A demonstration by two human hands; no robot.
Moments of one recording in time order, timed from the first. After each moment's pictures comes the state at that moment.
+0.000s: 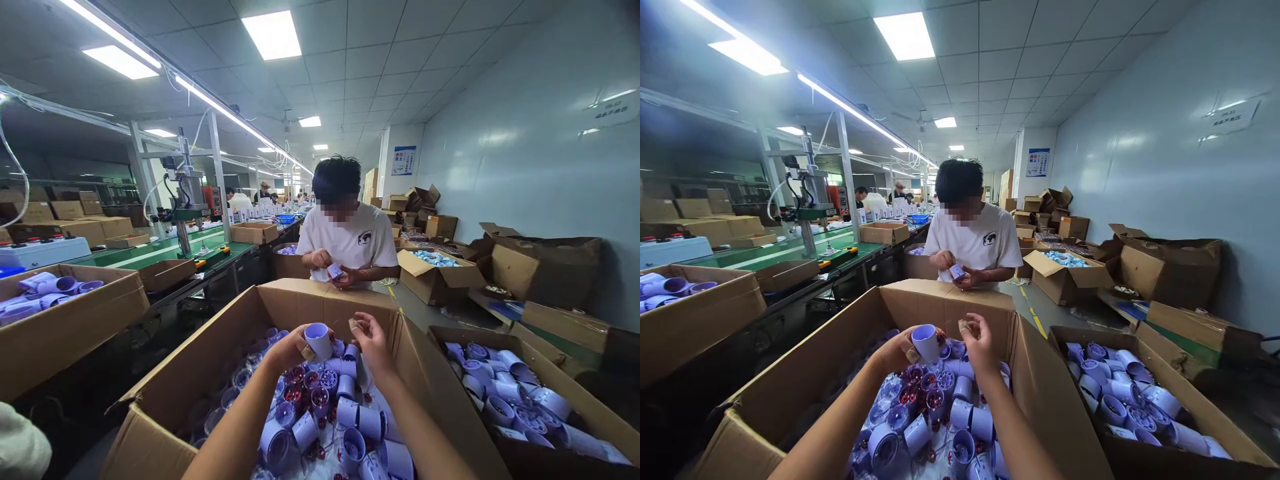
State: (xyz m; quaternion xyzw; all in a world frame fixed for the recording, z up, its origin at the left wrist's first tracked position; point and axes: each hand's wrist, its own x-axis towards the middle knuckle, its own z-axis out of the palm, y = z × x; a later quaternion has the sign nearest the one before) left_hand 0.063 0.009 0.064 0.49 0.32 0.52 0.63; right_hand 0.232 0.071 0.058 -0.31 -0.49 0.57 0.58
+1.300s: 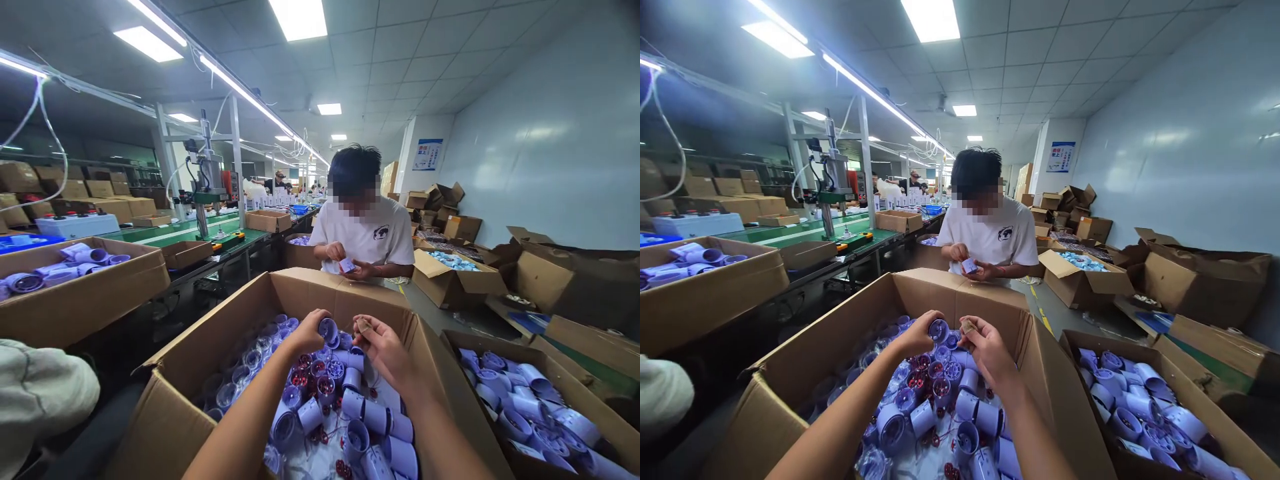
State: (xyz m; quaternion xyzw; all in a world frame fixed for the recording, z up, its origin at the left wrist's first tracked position) left_hand 0.062 0.016 0.054 0.65 0.64 0.38 0.15; right_hand 0.247 0.052 0.081 -0.18 -0.49 0.75 0.40
